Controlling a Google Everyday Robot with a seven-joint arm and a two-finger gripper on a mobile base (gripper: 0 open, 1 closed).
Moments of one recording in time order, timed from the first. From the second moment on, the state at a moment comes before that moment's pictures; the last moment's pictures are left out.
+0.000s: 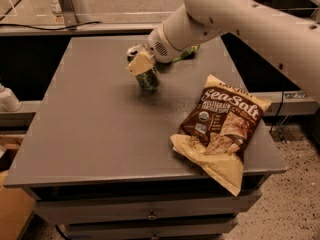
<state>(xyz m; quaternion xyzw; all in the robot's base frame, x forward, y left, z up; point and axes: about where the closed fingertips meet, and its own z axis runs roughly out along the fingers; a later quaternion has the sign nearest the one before) 0.645 0.049 0.892 -0.49 0.78 0.20 0.34</state>
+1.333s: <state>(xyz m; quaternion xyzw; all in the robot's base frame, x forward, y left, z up) 0.622 0.023 0.890 -0.66 0.70 0.09 0.25</state>
